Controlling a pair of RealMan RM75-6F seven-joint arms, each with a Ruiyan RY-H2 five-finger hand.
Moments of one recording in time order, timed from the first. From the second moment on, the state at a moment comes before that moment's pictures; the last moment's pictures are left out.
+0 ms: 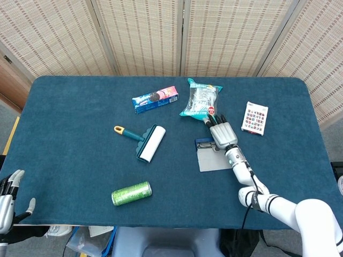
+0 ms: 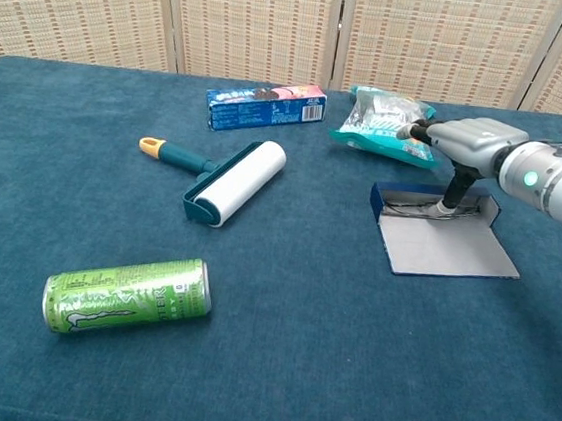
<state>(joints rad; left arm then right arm) 0.01 -1.19 -0.03 -1.57 1.44 1.51 -0.09 0.85 -1.71 0.21 -0.95 -1.05 0.75 -0.37</state>
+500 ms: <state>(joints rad) 0.01 -1.18 -0.04 -1.58 1.44 1.51 -0.09 0.74 -1.60 0.17 -1.15 -1.14 0.92 -0.31</state>
